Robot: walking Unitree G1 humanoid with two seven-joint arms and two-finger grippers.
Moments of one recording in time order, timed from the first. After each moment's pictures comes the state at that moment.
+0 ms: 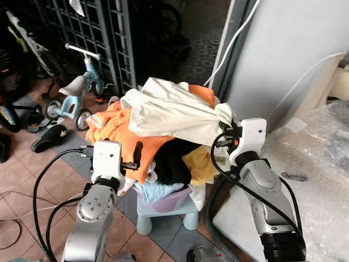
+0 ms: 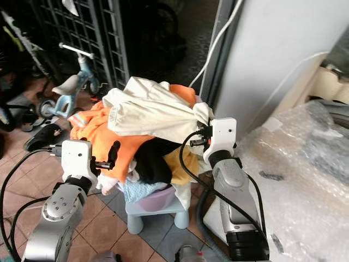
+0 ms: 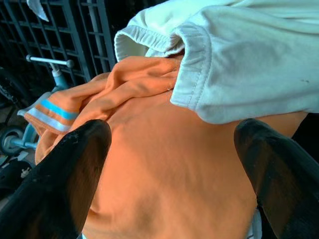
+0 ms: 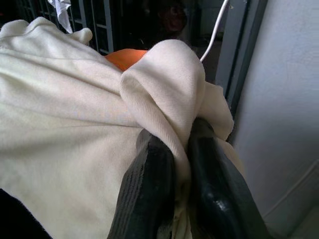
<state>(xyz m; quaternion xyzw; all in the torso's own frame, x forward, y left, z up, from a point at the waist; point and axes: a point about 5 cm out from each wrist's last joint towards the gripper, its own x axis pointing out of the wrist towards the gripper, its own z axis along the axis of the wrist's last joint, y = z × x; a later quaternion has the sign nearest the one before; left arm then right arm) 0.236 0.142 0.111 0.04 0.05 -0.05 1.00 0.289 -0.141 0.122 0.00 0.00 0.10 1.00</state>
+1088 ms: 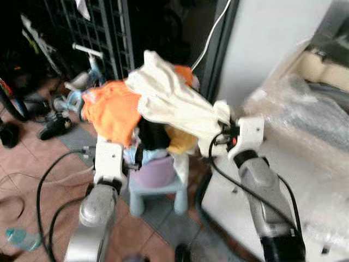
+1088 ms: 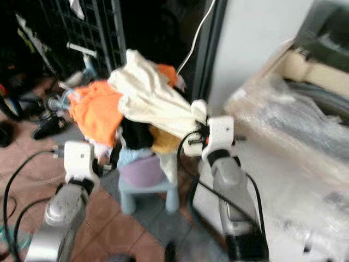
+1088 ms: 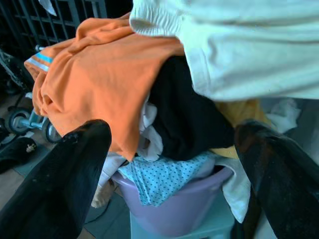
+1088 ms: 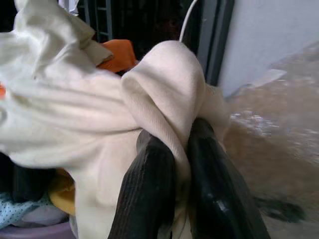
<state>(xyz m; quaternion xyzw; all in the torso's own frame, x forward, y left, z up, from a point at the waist) 0.238 0.144 0.107 0.04 0.06 -0.04 1.00 0.292 -0.138 0.127 0.00 -0.01 0.09 1.00</state>
